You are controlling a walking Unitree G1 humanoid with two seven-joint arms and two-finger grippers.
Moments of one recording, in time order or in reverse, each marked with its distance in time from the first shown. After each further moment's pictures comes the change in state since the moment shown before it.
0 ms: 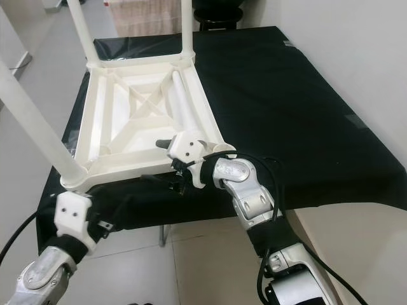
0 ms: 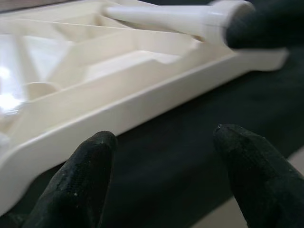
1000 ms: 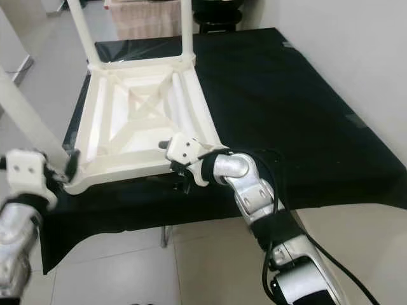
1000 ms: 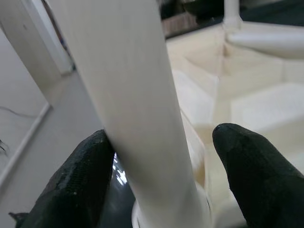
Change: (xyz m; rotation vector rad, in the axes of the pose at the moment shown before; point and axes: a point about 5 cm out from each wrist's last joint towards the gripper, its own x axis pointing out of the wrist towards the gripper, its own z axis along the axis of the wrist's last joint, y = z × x) left arm 0.020 0.087 0.017 0.126 -0.102 0.385; right arm 0.008 -0.004 -0.004 -0.165 0.162 0.072
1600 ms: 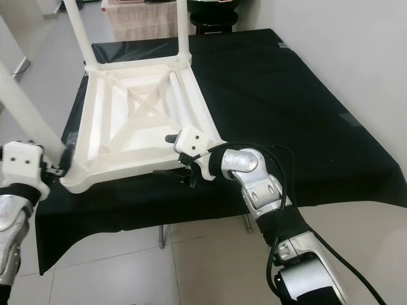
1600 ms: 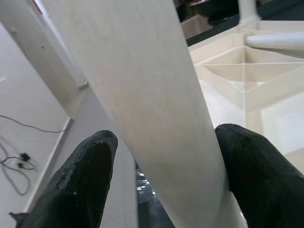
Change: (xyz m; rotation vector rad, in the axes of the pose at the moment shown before) left arm 0.017 0.041 0.016 0.143 -0.031 0.110; right arm -0.007 -0.011 0.005 -0.003 -0.016 -0.017
